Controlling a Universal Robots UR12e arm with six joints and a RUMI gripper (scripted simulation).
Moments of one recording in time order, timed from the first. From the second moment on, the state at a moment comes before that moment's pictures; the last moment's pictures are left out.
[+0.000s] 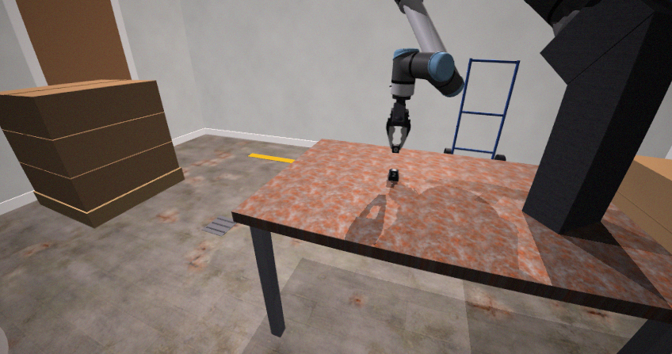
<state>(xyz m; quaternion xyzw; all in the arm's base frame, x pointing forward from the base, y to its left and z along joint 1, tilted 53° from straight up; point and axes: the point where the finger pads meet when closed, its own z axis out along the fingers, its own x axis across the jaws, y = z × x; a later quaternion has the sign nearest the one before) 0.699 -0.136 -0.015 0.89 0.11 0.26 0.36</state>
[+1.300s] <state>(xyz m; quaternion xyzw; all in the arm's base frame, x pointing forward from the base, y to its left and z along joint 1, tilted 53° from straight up) 0.703 -0.056 -0.110 0.88 0.14 0.25 0.37</state>
